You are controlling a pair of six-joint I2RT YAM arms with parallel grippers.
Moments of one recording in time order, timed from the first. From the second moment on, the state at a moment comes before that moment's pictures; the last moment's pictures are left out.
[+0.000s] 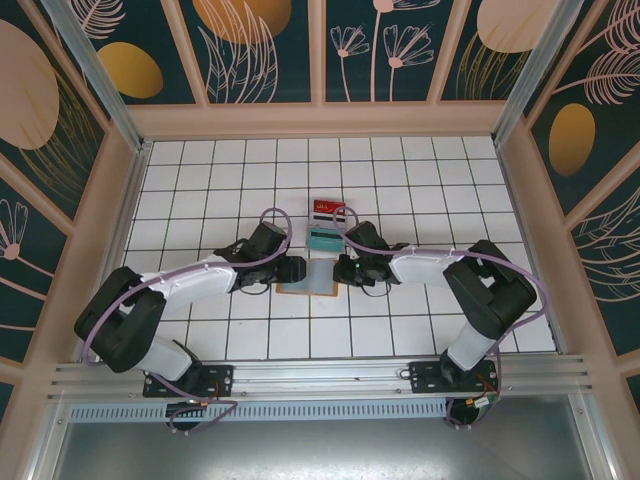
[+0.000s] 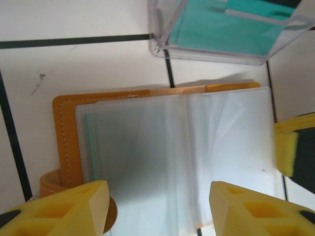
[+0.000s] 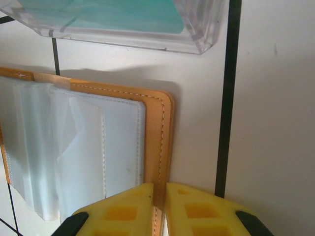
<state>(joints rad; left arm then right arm) -0.68 1.50 0.73 -0.21 0.12 -0.63 0.71 1.66 0.76 -0.12 -0.25 0.76</state>
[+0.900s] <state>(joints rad) -0.68 1.57 0.75 -0.22 0.12 -0.63 0.70 1.67 0.77 -0.11 -0.26 0.76</state>
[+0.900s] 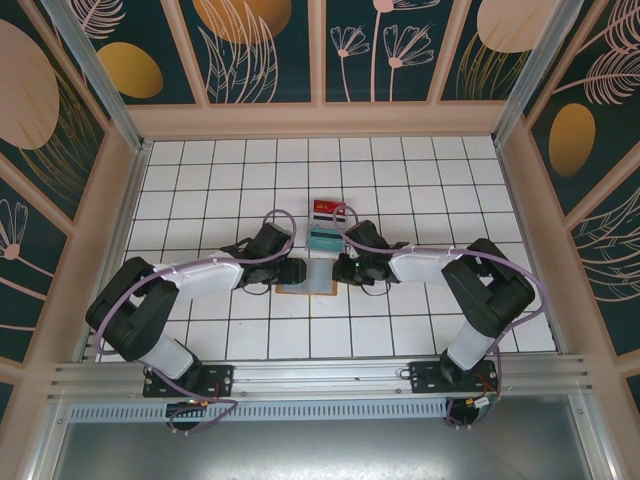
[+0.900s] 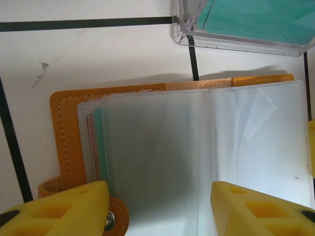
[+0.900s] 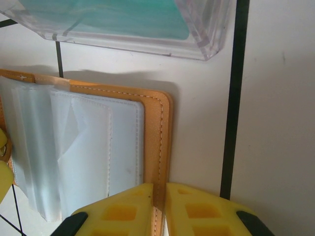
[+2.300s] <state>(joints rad) -0.67 1.52 0.80 -0.25 0.05 -0.63 0.70 1.68 0.77 -0.10 -0.27 0.77</state>
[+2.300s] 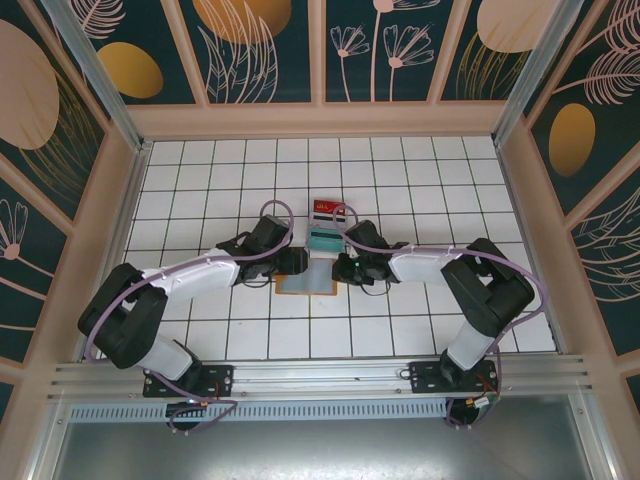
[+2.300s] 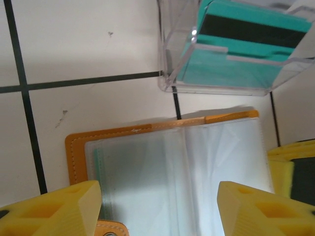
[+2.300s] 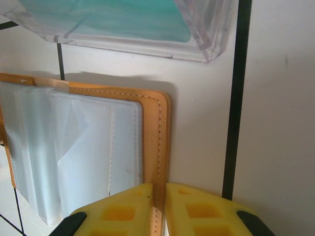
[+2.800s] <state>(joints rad) -0.67 1.58 0.80 -0.25 0.07 -0.63 0.70 1.68 0.77 -0.10 -0.27 0.77</state>
